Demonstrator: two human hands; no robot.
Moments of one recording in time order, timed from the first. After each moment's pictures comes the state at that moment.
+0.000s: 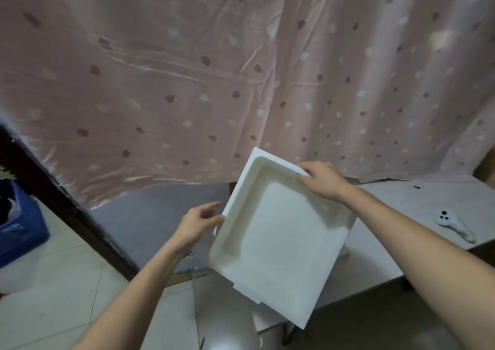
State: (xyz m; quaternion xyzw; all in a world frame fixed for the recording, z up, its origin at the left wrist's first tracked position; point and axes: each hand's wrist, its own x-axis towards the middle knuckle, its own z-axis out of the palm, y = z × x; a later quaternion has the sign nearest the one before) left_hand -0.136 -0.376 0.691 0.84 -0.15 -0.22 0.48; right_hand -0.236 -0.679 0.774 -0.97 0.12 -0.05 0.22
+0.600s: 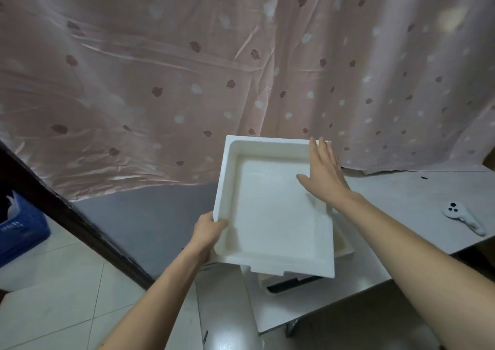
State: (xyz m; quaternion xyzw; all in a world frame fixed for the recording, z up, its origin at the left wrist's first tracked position) left_hand -0.140 -0.420 0.655 0.80 0.01 -0.25 0.55; right_hand -0.213 -0.690 0.727 -0.95 0.23 -0.10 0.16
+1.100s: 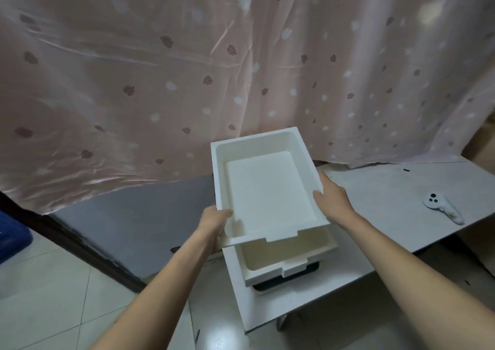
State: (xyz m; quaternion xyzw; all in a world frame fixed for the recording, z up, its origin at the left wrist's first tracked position) left_hand -0.139 -0.482 0.653 0.73 0.08 -0.31 0.60; right_hand -0.266 -0.723 0.685 -0.86 0.32 -0.07 0.39
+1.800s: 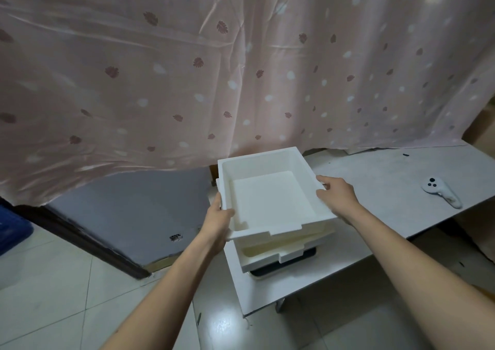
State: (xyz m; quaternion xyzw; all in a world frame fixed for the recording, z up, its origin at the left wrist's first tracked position) left_hand -0.169 -0.484 0.640 0.69 0.01 -0.31 0.66; right_hand -0.283 -0.737 0.658 -0.82 0.38 -0.05 0.43
